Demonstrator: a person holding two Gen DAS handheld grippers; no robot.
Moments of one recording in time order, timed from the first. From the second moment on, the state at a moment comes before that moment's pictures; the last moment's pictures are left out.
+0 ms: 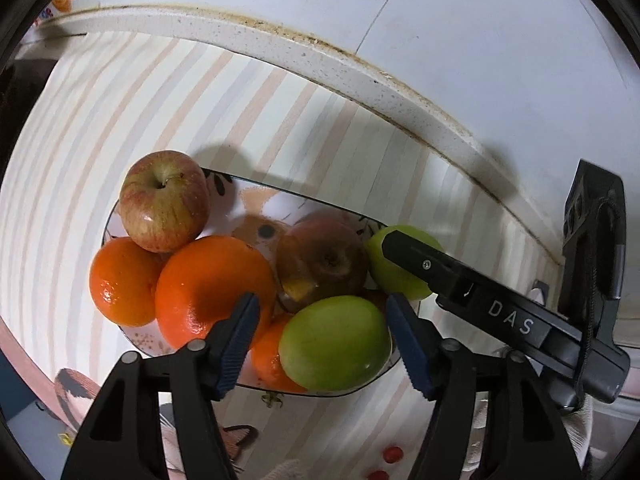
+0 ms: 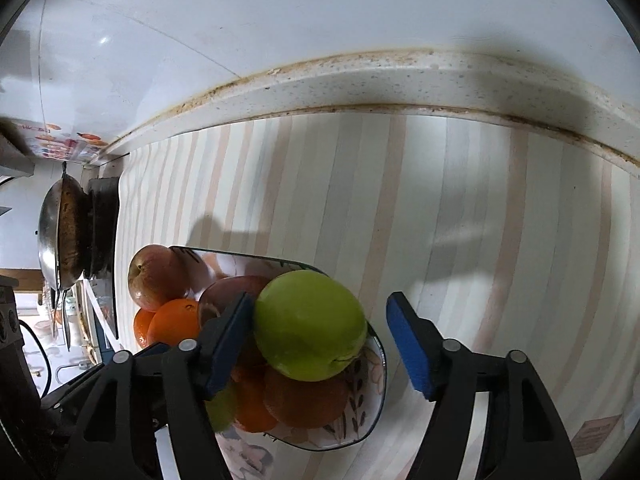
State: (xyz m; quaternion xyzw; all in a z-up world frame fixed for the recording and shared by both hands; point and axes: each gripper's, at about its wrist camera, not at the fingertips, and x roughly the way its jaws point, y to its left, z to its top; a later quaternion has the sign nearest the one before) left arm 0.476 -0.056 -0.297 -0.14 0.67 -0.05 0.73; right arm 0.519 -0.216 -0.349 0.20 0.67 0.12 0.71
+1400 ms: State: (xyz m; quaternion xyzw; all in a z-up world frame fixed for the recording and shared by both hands) left arm 0.268 0.030 -0.146 -0.02 0.51 0.00 0.86; right arm 0.276 -0.158 -0.140 0.04 0.50 0.08 0.86
